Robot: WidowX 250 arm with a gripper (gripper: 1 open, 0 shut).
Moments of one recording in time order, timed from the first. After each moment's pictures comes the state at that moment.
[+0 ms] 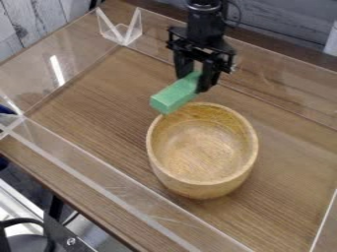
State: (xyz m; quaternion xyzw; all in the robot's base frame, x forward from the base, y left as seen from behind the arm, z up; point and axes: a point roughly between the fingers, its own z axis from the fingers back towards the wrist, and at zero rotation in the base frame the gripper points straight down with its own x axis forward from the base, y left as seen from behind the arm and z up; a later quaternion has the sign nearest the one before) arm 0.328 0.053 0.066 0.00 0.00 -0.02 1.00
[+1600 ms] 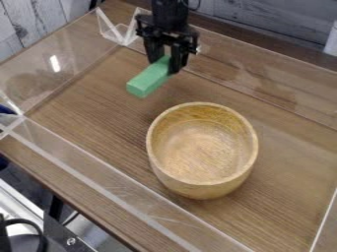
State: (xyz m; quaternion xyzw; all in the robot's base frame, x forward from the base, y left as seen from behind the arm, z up) arm 0.341 0.102 0.062 -0.01 -0.02 0.01 1.00
